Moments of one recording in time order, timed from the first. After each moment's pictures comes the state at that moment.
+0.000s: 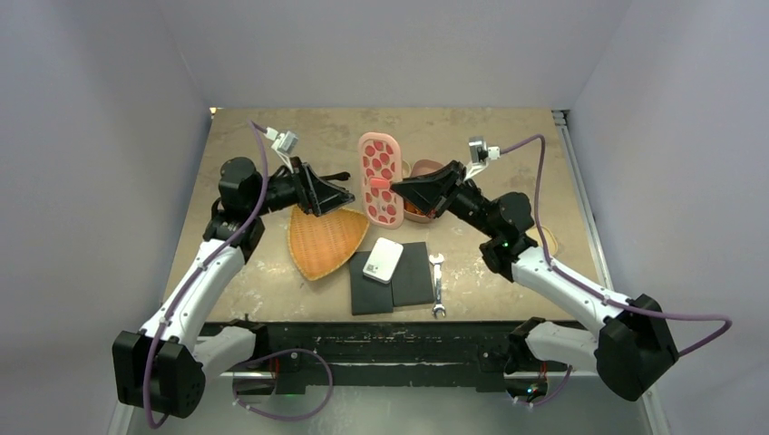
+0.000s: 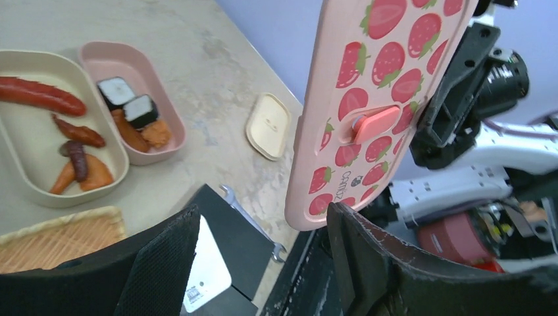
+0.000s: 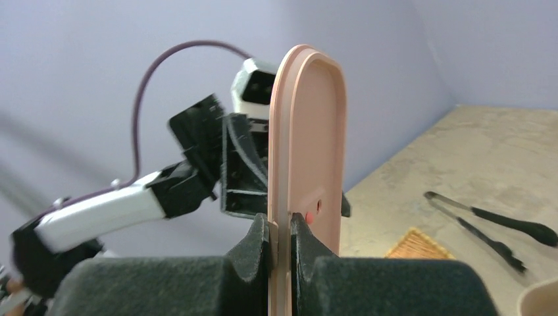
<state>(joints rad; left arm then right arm) -0.21 1.06 0.82 0.15 0.85 -0.63 0.59 1.14 0.67 0.86 -0.41 0.83</state>
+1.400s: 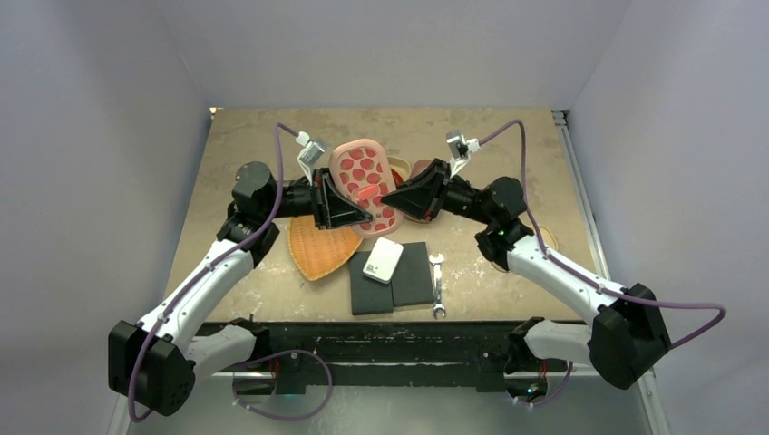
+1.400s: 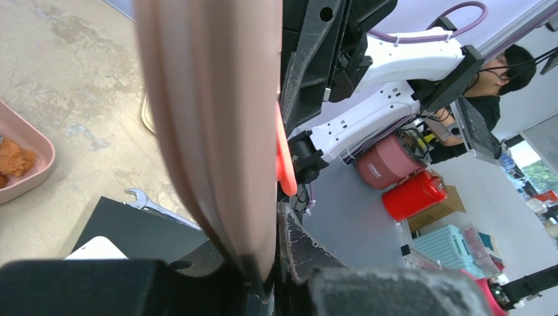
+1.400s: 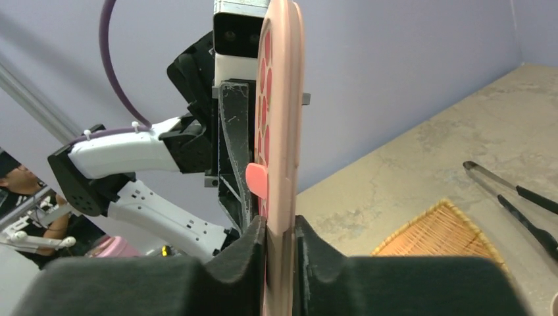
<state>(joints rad) -0.37 1.07 0.82 0.33 1.06 -0.72 0.59 1.21 0.78 0.80 -0.71 0.79</state>
